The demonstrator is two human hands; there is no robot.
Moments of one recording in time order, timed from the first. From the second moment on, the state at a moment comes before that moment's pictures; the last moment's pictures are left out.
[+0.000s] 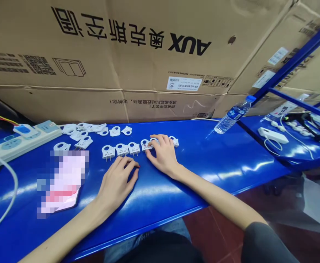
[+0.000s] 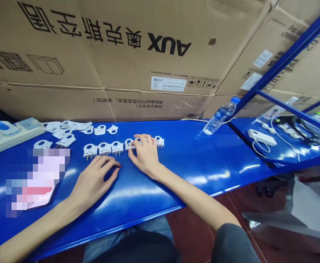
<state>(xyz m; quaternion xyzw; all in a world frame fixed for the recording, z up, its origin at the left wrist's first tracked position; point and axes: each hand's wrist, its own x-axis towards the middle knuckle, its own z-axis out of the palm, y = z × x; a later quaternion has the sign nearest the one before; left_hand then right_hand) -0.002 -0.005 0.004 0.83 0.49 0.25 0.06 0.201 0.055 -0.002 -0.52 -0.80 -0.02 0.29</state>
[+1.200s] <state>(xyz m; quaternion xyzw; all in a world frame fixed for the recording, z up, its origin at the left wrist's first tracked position) 0.002 -0.007 0.012 0.82 0.43 0.38 0.07 0.203 0.052 0.004 -0.36 -0.88 0.03 0.32</state>
